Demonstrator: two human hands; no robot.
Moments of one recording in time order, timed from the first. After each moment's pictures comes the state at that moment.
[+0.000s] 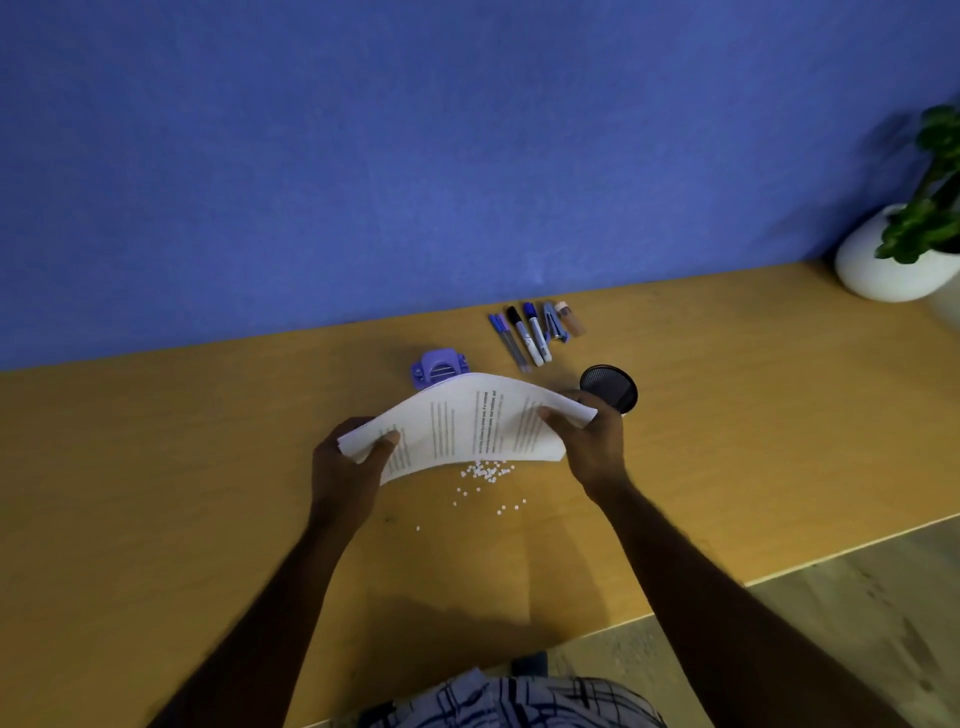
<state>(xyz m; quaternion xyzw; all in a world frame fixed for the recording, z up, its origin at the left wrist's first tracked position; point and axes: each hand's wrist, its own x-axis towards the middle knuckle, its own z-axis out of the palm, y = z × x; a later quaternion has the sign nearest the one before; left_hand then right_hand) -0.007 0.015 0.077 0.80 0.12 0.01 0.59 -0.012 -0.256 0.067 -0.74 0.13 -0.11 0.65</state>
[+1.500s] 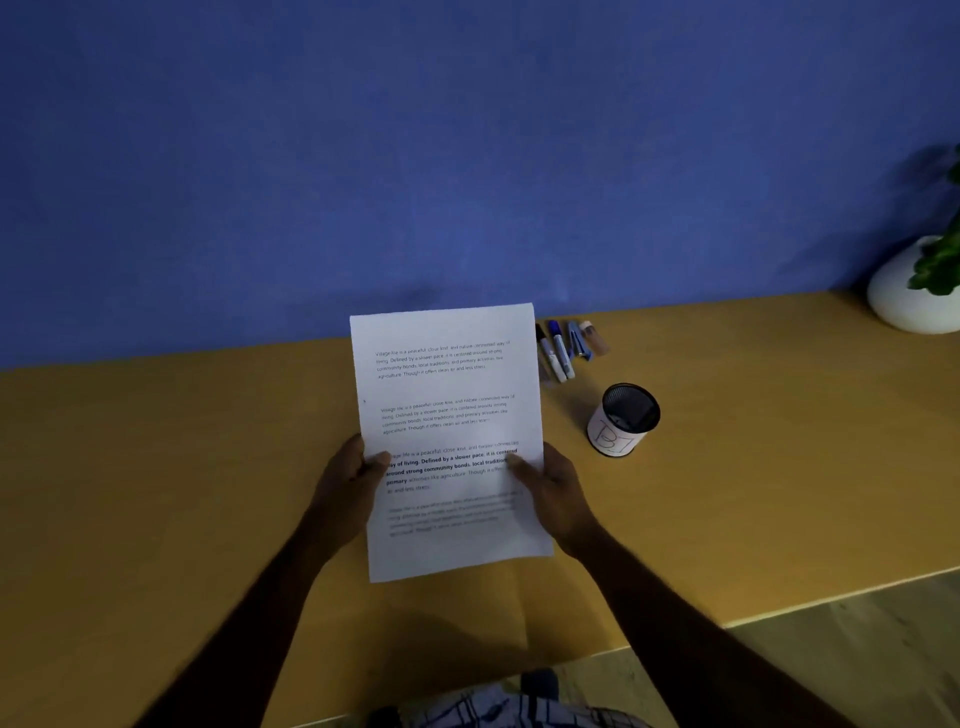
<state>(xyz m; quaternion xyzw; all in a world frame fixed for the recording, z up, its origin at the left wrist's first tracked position) -0.017 0.057 0.076 0.78 0.06 -0.09 0.62 -0.039 -0.194 0.058 -0.73 0.09 0.04 0.67</state>
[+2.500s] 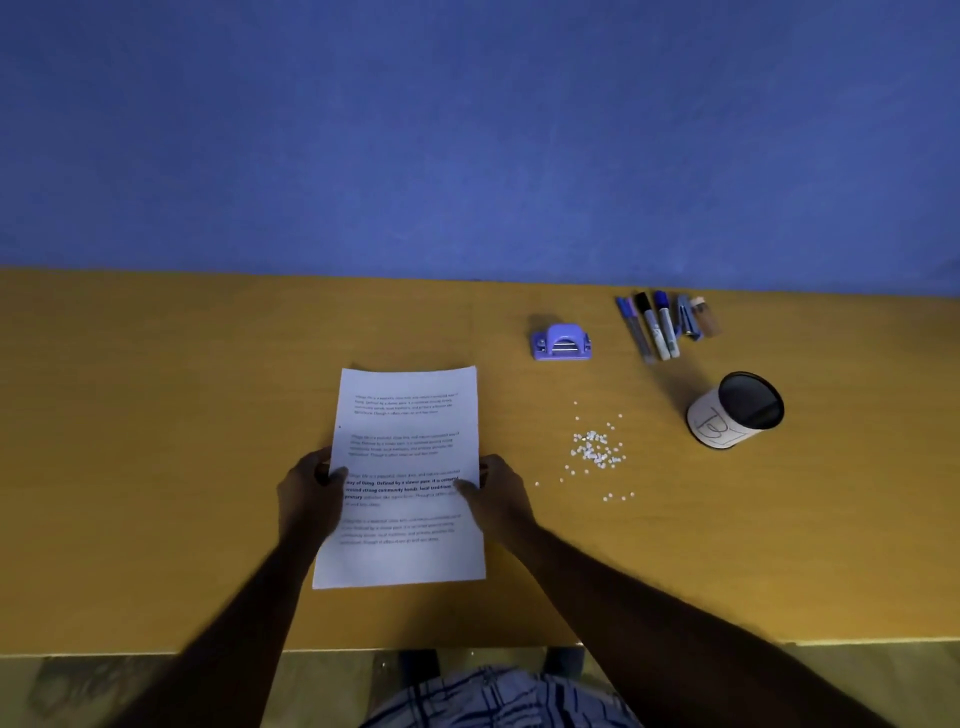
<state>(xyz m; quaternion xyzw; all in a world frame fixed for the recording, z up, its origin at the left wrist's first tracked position) -0.063 0.202 -0.016 0.87 0.29 -0.01 0.39 -0.041 -0.027 -0.019 -0.85 0.13 0.24 0.45</state>
